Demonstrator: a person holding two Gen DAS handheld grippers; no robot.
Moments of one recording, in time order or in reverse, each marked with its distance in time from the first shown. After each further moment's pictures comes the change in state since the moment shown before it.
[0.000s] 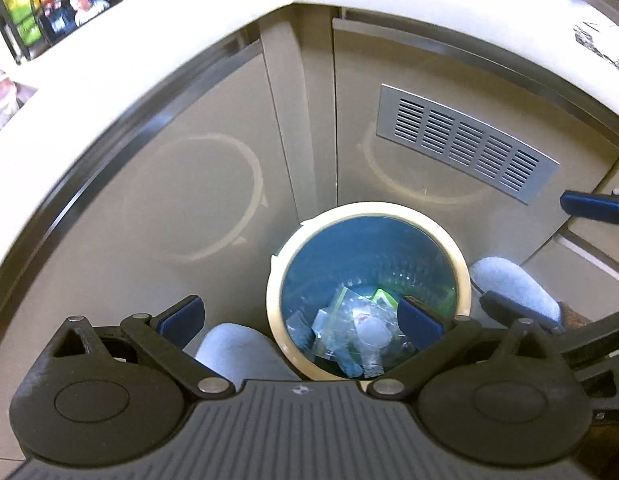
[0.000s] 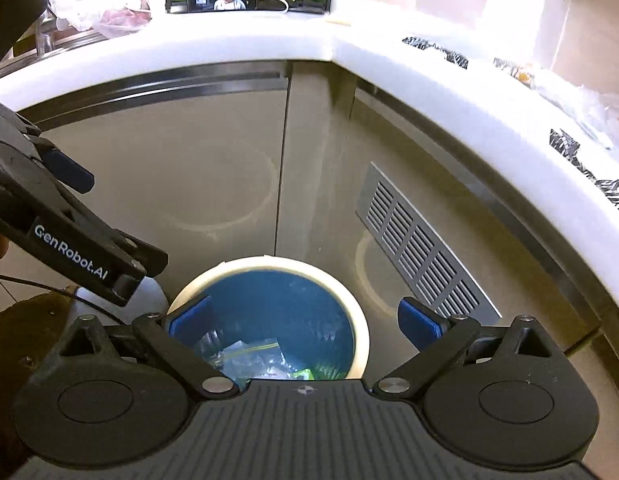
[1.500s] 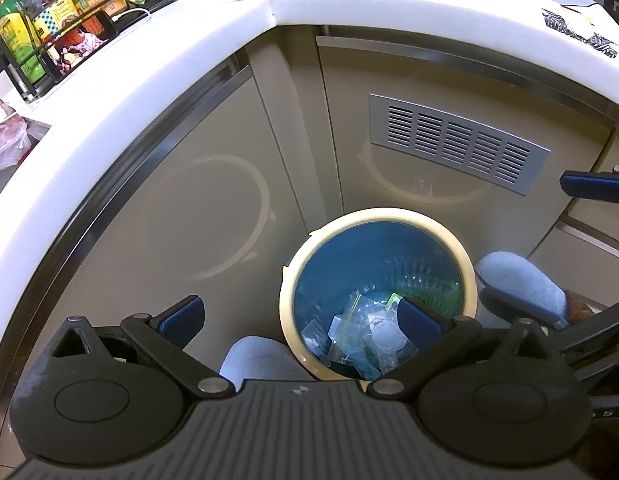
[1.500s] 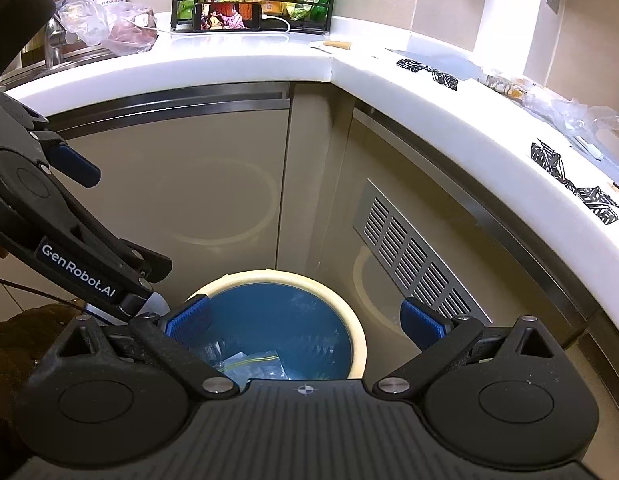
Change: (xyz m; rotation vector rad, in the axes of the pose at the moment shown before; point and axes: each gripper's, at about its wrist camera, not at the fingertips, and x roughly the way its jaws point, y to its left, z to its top) left arm -0.017 -0.014 -0.002 0.062 -0.038 0.053; right arm -0.018 -0.003 -0.007 -0.004 -0.058 0.000
